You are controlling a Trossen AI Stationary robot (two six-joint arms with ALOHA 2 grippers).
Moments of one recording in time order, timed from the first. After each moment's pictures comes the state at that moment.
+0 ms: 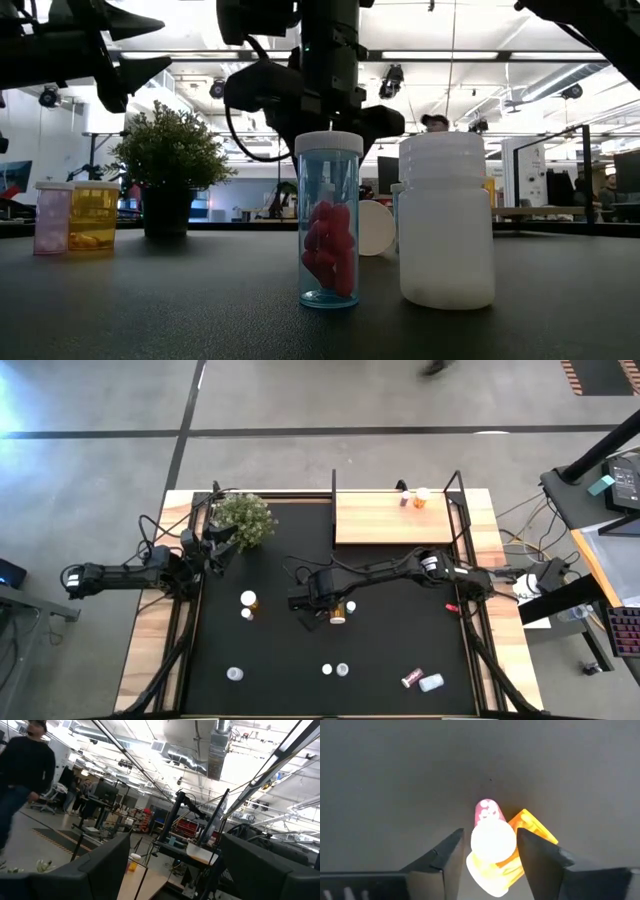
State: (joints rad) left arm 0.06 0.19 0.00 0.57 -0.36 -0.26; right arm 0.13 2.37 2.14 -1.27 0.00 0.92
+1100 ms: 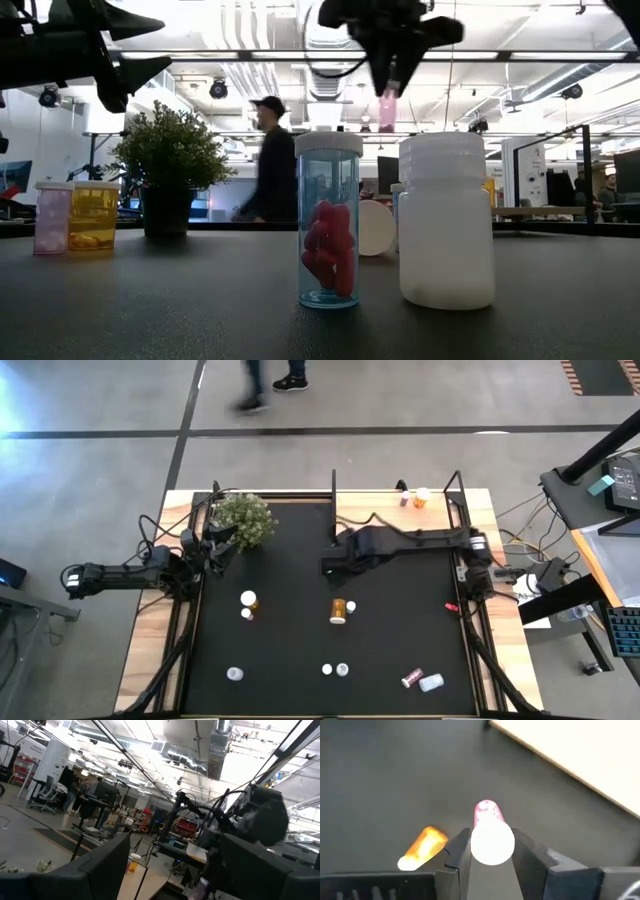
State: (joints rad) left arm 0.06 0.19 0.00 0.57 -0.36 -0.26; right arm 0.05 1.98 2.02 -1.54 0.27 1.10
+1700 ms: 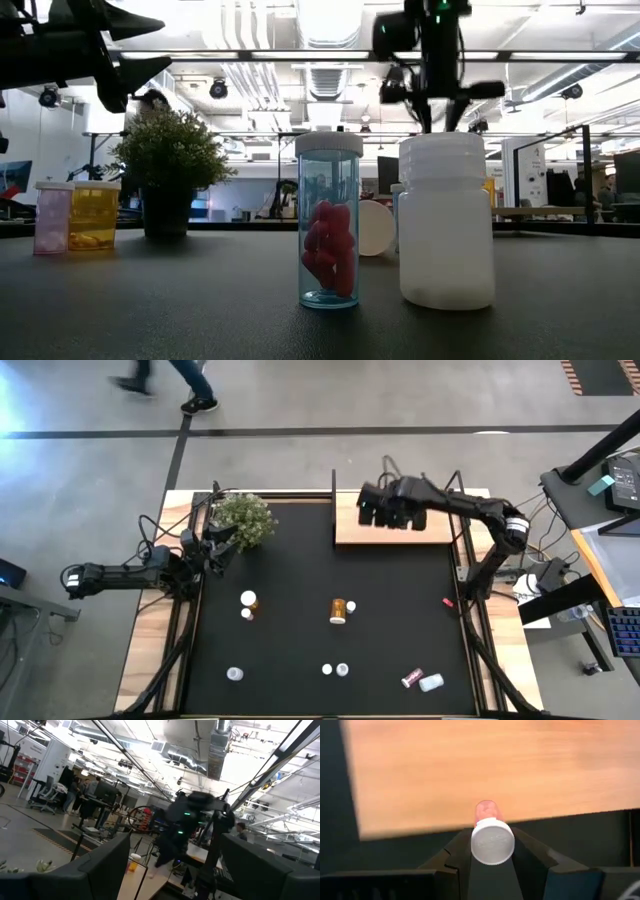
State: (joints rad) left arm 0.06 0.19 0.00 0.57 -0.36 -0.26; right arm -0.43 1.69 1.51 -1.27 0.24 1.26
